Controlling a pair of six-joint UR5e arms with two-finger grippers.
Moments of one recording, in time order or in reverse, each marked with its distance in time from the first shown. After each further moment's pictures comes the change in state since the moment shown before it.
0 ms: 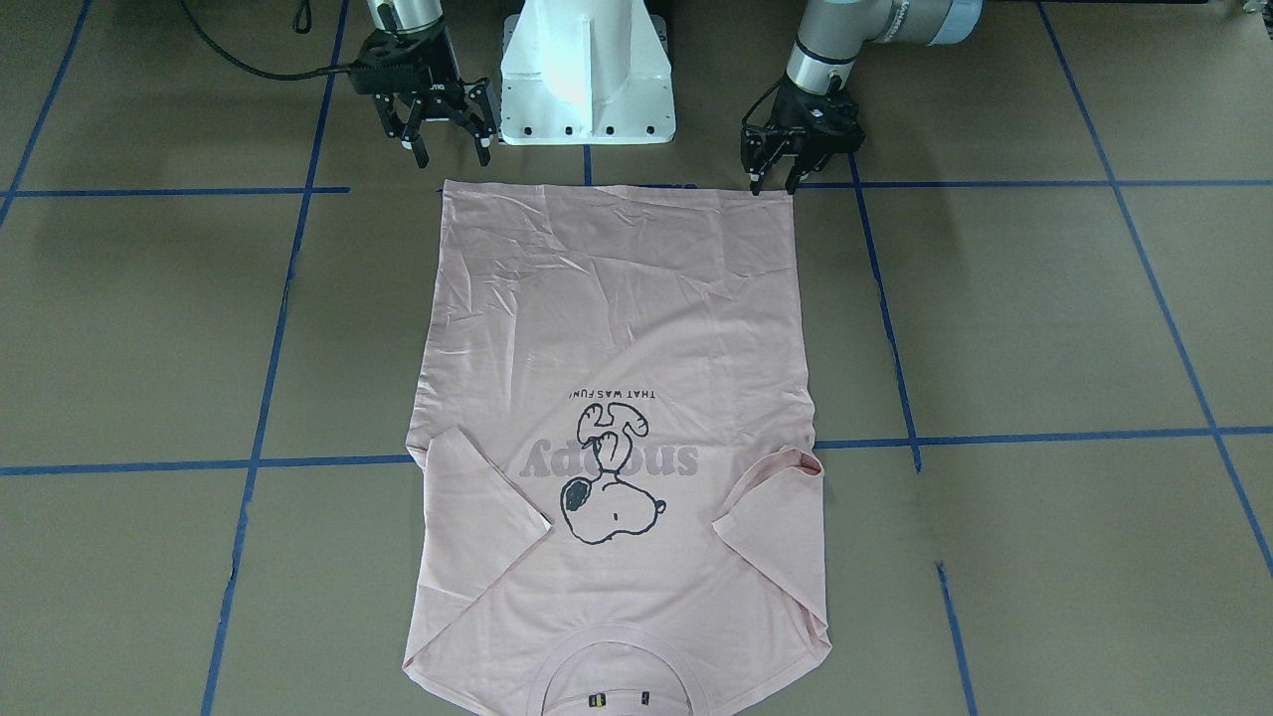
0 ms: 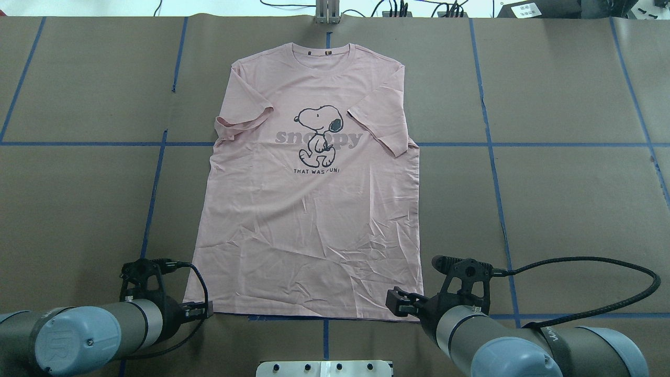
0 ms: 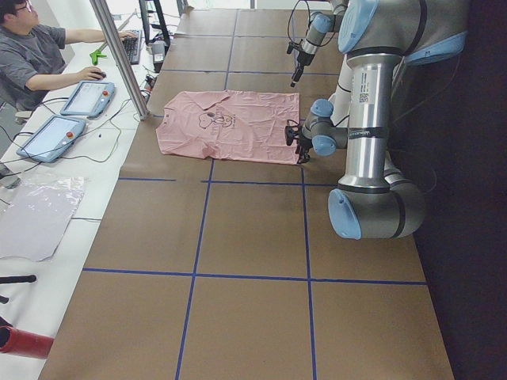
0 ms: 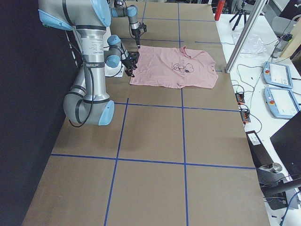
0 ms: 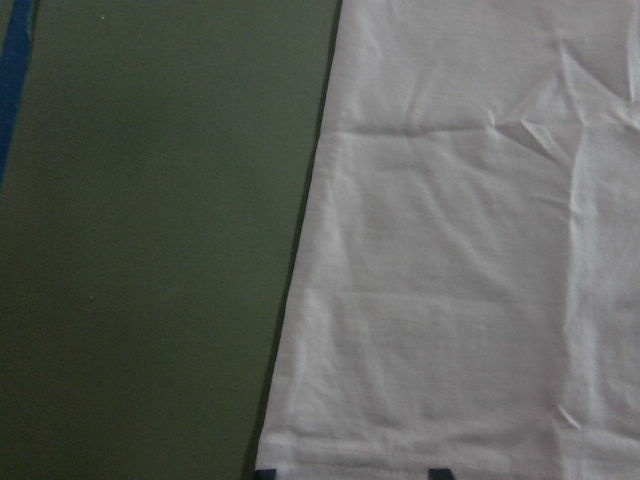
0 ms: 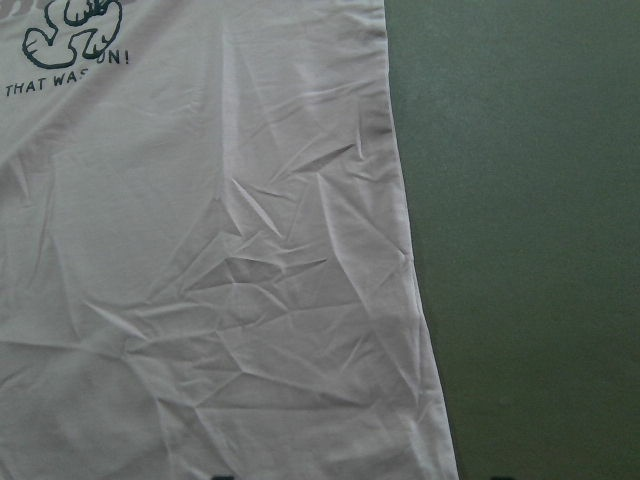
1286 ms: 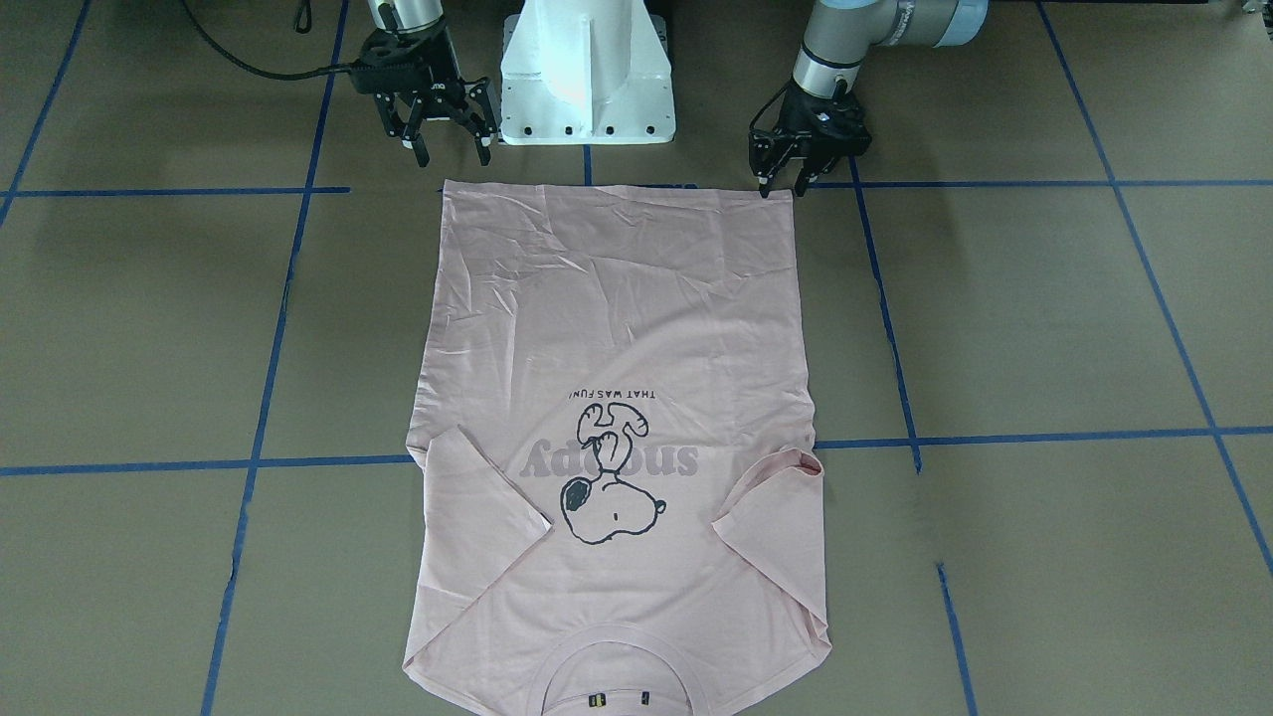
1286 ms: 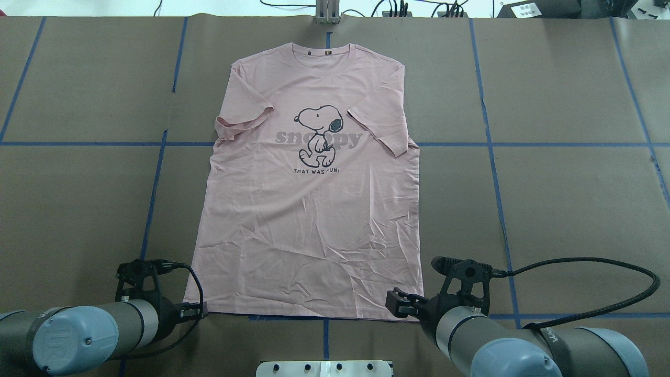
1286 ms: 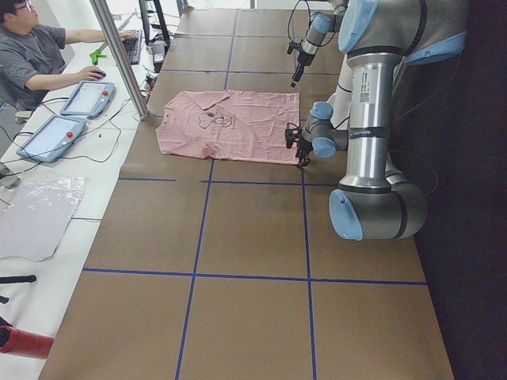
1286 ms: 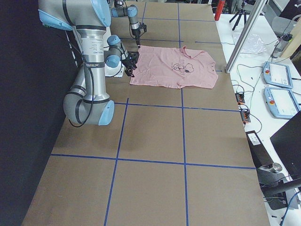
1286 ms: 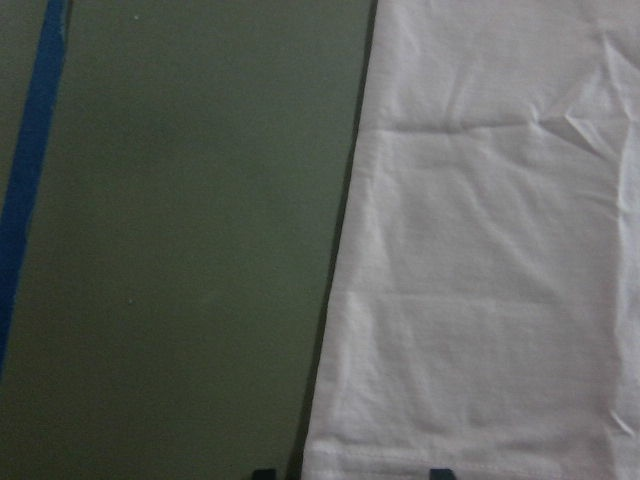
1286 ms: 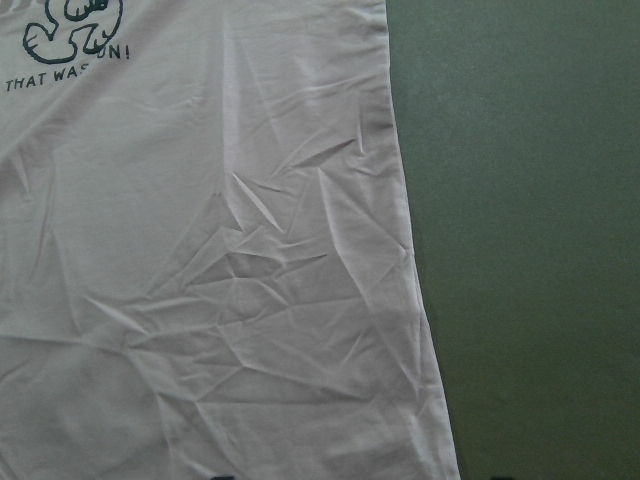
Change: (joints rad) left arm -0.001 0.015 0.005 0.004 -0.005 0.009; right arm -0.002 0.000 0.000 0.000 -0.001 0.000
